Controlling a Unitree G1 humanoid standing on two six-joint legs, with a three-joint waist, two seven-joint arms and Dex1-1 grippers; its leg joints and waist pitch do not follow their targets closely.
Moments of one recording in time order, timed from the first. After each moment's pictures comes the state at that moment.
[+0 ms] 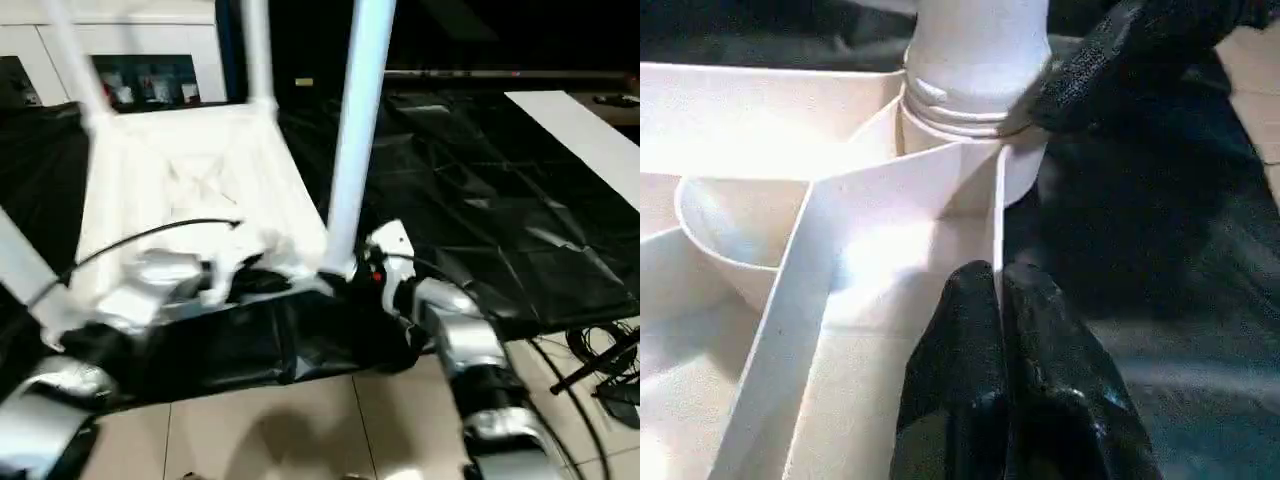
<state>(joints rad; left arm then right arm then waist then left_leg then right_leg) -0.66 0.26 -0.22 0.74 0.03 0.06 -1.11 -0.47 -0.30 0.07 0.57 0.19 0.15 0.92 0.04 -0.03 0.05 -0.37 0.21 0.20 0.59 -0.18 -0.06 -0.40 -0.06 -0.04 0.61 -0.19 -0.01</state>
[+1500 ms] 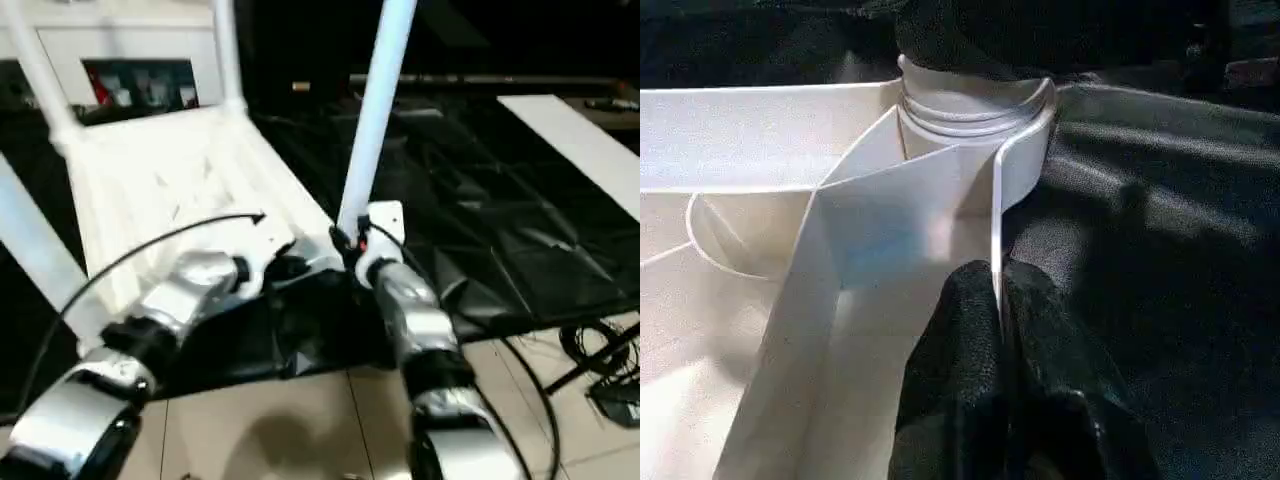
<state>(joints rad) -0.75 0.08 -0.20 0.87 0.11 0.11 -0.71 -0.59 -0.04 -0.07 0.72 0.14 0.09 0.28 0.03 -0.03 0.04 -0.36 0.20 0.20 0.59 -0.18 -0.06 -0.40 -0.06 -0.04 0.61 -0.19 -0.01</state>
